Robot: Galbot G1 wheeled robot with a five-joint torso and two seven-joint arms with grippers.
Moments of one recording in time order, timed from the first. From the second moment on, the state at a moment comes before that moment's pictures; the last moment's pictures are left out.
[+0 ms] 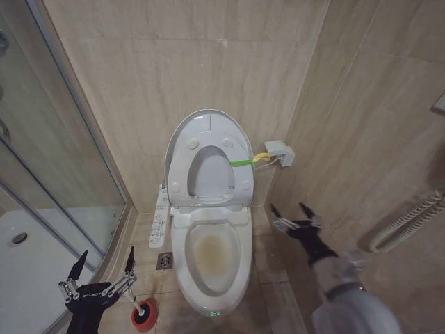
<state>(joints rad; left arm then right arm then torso) 2.10 -1.36 -0.64 -2.49 -0.15 -0.25 -0.19 -1.48 1.34 0.57 2.32 0.39 -0.29 0.03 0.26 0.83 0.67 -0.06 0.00</state>
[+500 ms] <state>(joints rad) 2.10 -1.36 -0.64 -2.49 -0.15 -0.25 -0.19 -1.38 1.35 0.55 2.21 0.36 -0.24 0.05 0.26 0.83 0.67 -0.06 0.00</state>
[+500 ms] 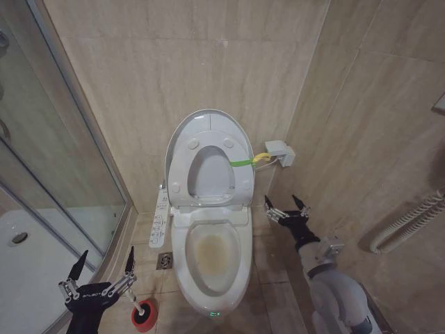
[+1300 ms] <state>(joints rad) 2.10 -1.36 -0.64 -2.49 -0.15 -0.25 -0.19 -1.05 1.35 0.53 1.87 0.27 -0.18 0.06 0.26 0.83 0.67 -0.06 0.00</state>
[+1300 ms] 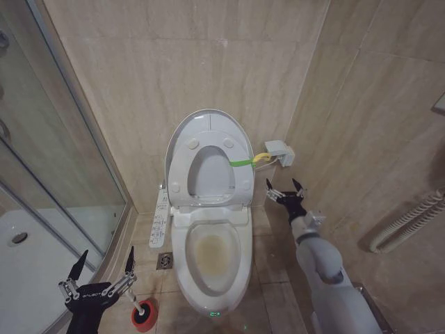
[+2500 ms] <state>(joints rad) 2.10 -1.36 -0.64 -2.49 -0.15 -0.25 -0.19 -0.63 1.44 0.48 1.28 0.10 0.10 0.14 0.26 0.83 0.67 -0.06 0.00</state>
